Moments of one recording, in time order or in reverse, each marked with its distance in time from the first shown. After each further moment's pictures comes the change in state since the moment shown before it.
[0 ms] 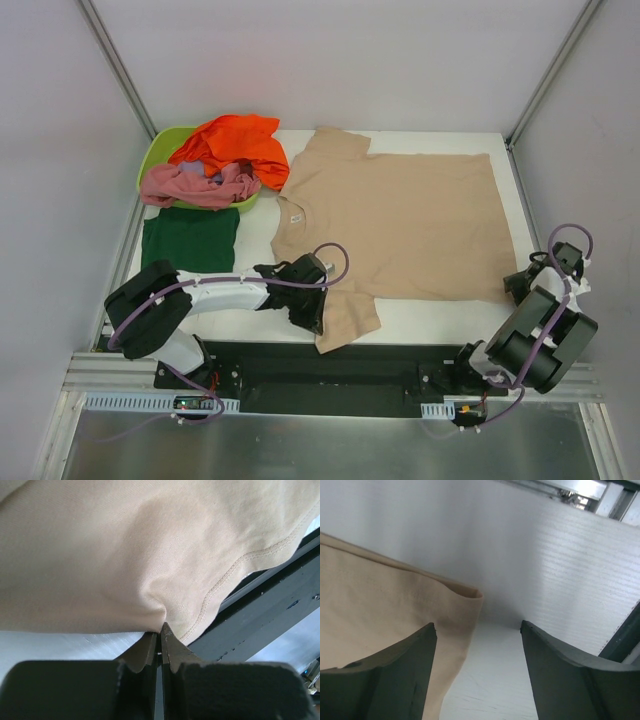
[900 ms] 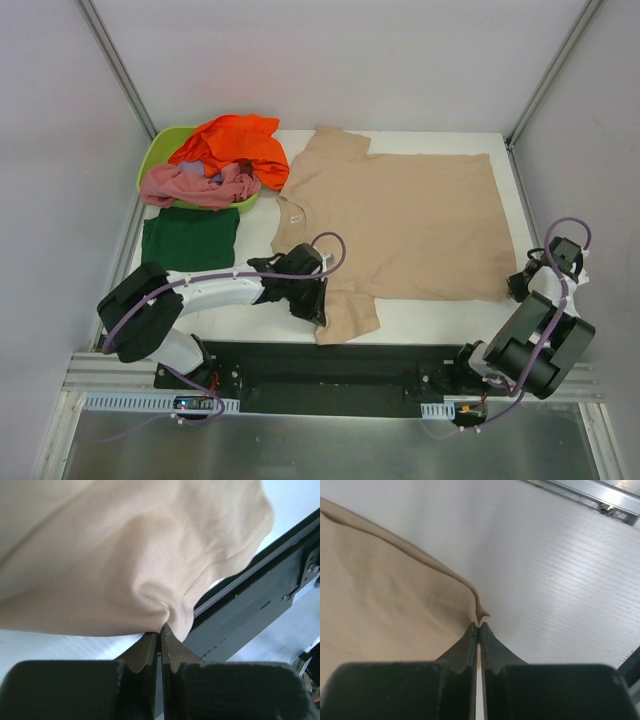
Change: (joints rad) left arm 0.040 -0.031 0.016 -0.003 0.040 0.011; right arm 0.028 -0.010 0.010 0.051 -0.037 -0.009
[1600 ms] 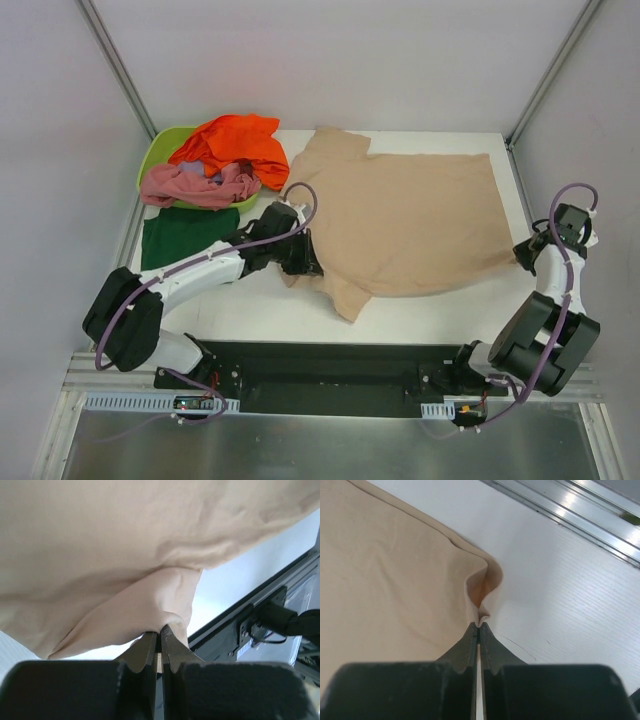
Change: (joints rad) left arm 0.245 -0.075 0.119 0.022 -0.005 -0.018; right arm 0.116 0.006 0.223 -0.069 -0.015 -0.011
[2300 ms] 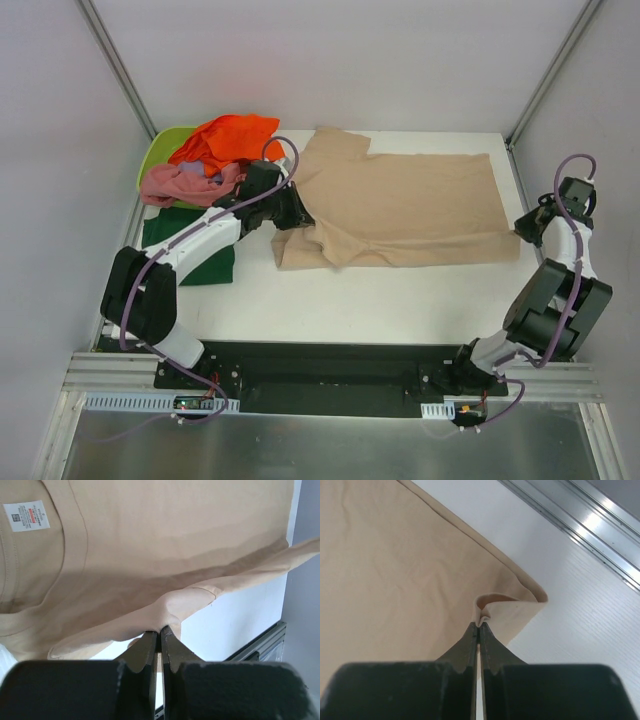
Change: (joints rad) left arm 0.209 0.133 0.257 0.013 -0.024 0.006; right arm 0.035 0.211 0.229 0.032 -0.121 -0.052
